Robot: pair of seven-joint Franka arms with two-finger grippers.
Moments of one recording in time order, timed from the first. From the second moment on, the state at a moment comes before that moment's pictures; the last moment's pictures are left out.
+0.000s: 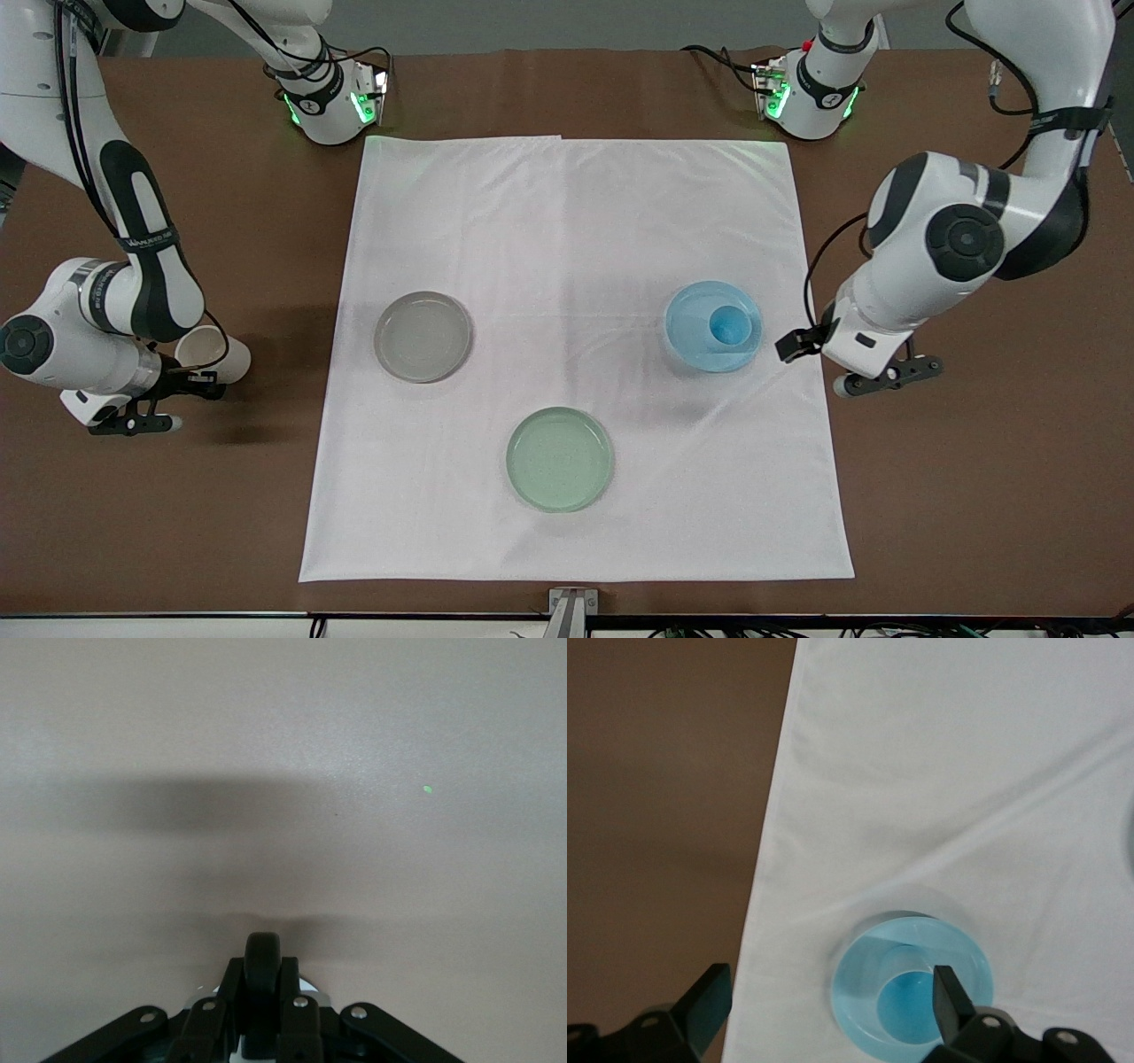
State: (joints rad) left arm 0.21 0.34 -0.52 -1.69 0.18 1.99 -0.53; right arm -0.17 0.58 -0.02 -1.76 -0.04 2.28 -0.22
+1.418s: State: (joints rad) left arm 0.07 0.02 -0.14 -1.46 0.08 1.46 -0.14; right arm 0.40 0.35 -0.01 -1.81 -0.04 2.10 -0.90
